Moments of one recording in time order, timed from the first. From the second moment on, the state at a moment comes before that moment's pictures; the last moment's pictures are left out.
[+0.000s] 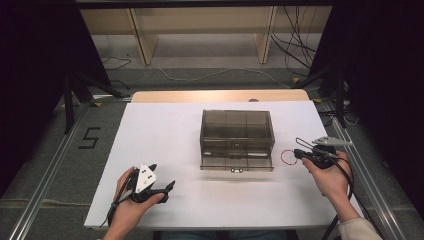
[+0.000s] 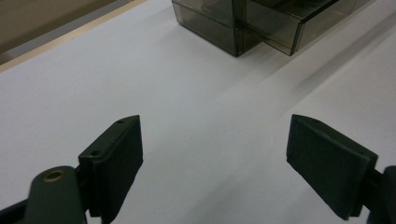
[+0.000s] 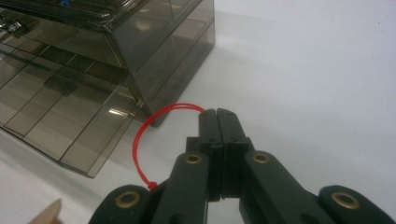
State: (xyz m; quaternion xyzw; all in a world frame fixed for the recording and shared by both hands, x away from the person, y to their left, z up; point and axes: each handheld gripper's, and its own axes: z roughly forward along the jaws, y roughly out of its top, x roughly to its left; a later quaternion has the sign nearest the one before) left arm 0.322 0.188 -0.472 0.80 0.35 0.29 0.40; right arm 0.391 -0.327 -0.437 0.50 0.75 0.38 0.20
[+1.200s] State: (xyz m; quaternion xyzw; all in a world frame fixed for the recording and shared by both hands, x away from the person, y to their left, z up) left arm 0.322 0.188 -0.472 0.80 0.35 0.29 0.40; right arm 0.383 -0.317 -0.420 0.49 0.75 0.40 0.21
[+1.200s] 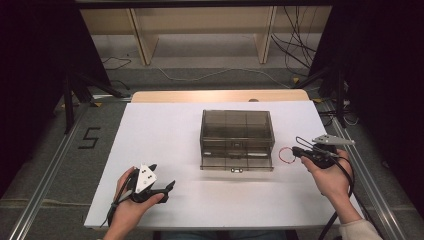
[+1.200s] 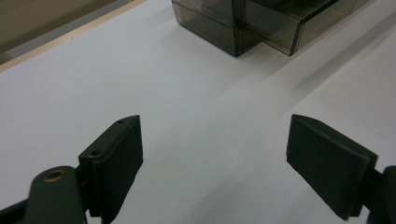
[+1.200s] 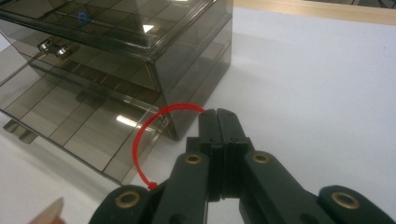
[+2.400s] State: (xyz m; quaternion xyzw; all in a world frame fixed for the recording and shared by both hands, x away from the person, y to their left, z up) left arm 0.322 0.188 -0.472 0.79 0.35 0.29 0.40; right arm 0.380 -0.300 -0.414 0.47 0.76 0.41 0.21
